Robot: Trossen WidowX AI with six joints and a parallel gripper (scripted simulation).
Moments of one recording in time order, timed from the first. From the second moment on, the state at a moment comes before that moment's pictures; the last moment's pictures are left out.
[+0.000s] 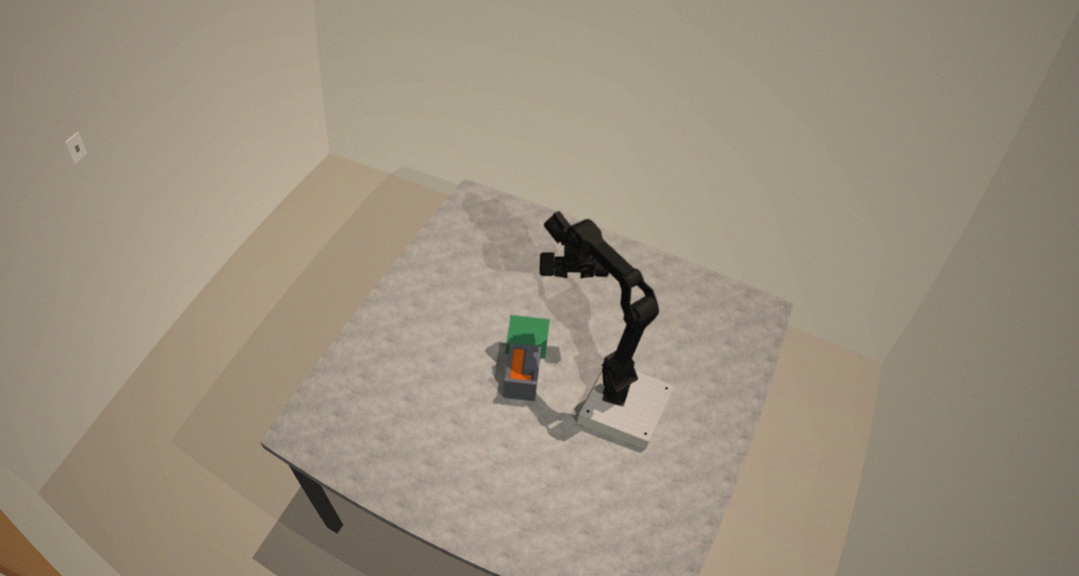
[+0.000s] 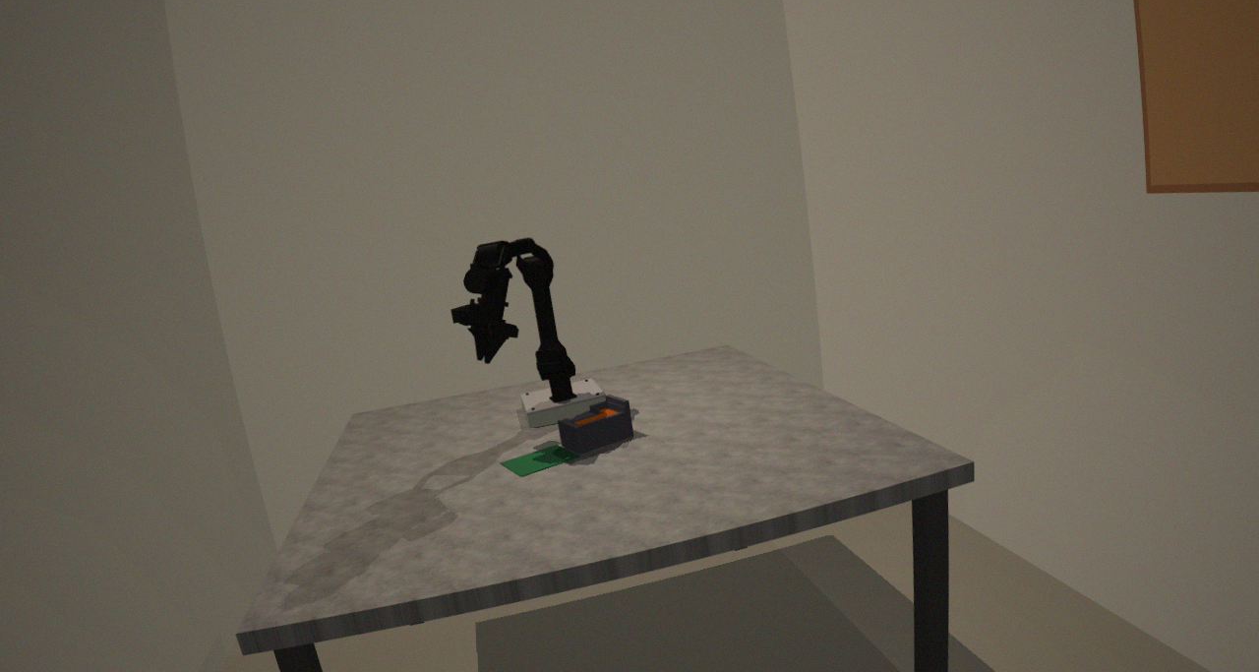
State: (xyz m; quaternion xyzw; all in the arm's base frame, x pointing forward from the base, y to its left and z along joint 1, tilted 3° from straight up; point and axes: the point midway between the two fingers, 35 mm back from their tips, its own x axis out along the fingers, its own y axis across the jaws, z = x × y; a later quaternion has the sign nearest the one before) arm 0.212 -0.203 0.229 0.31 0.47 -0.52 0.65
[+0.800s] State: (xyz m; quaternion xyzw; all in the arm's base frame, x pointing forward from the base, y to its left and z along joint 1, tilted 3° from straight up) arm 0.271 0.071 0.133 -0.08 0.70 0.06 0.71
